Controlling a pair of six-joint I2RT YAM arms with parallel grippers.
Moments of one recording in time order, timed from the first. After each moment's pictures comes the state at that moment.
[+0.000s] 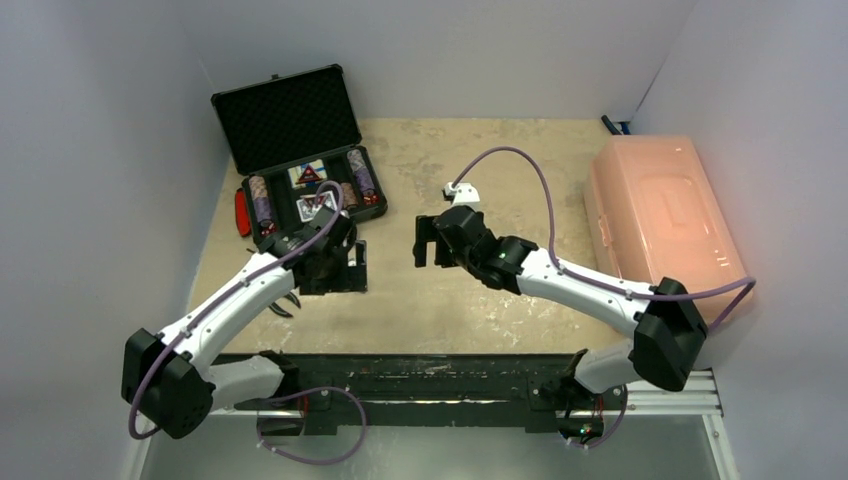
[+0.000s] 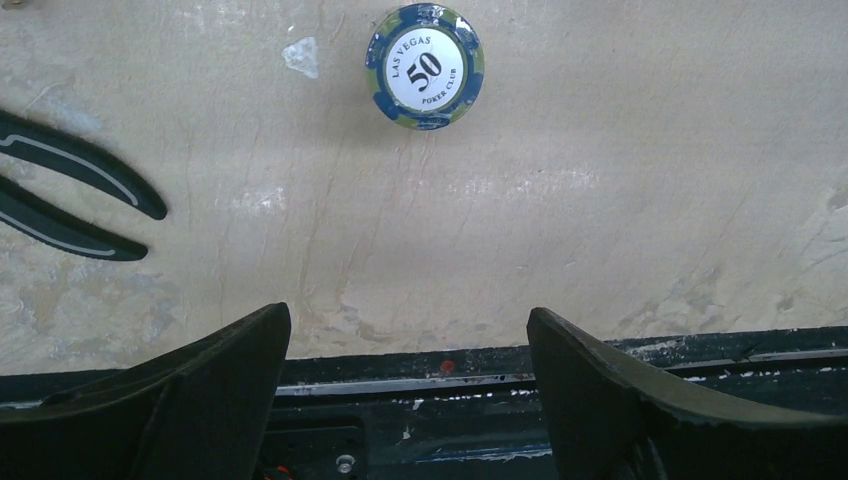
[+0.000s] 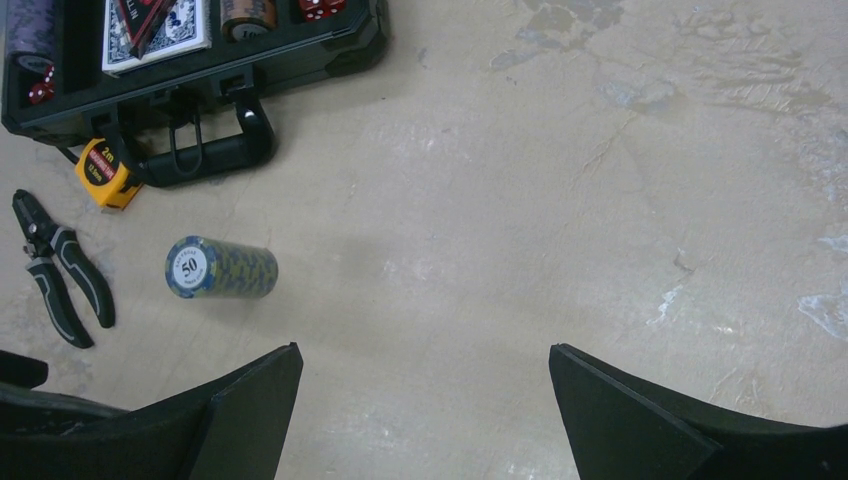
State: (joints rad) left arm -0.53 1.15 0.93 -0.96 -0.10 -0.59; right arm 0.91 1.42 1.04 -0.30 0.36 0.63
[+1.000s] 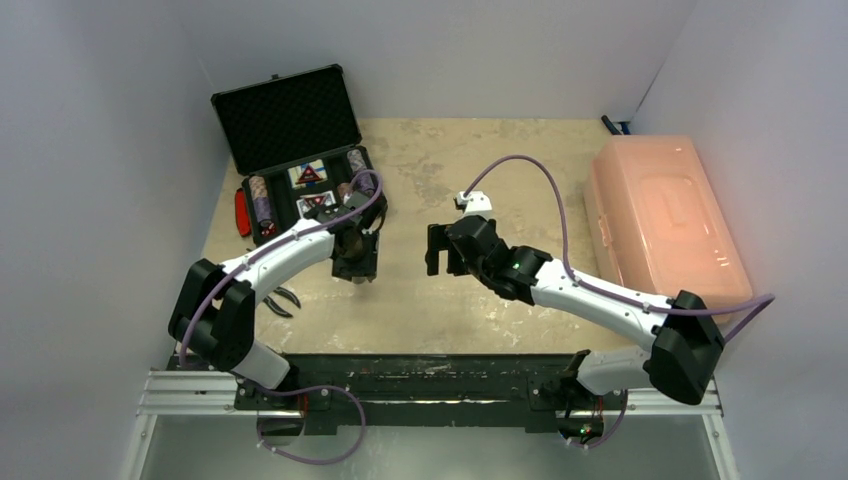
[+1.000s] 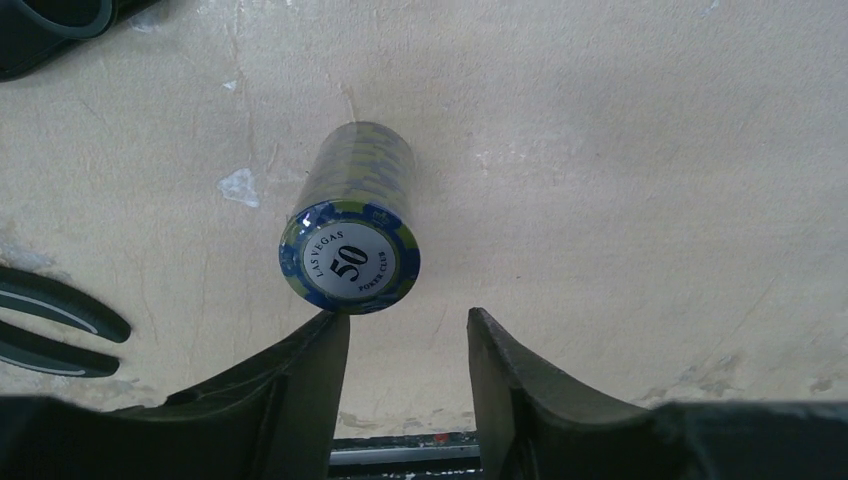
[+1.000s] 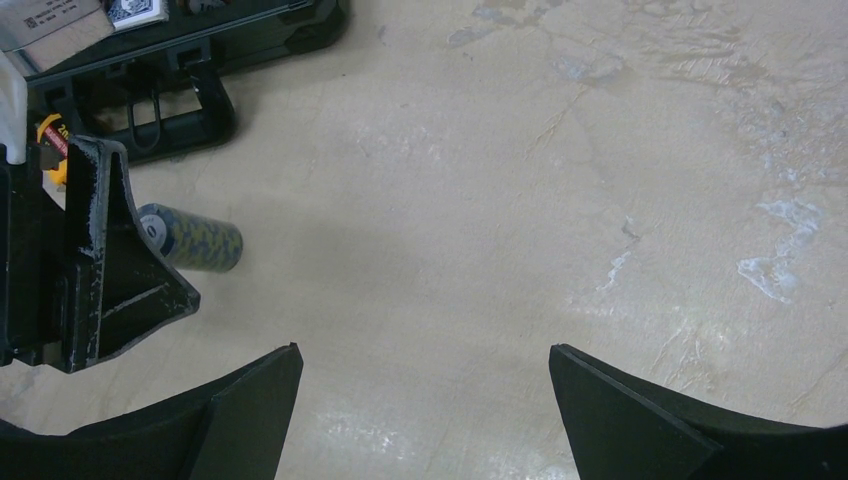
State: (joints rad) left arm -0.54 1.53 1.05 -0.82 -0.11 -0.51; right arm 0.91 1.32 0.94 -0.31 0.38 0.61
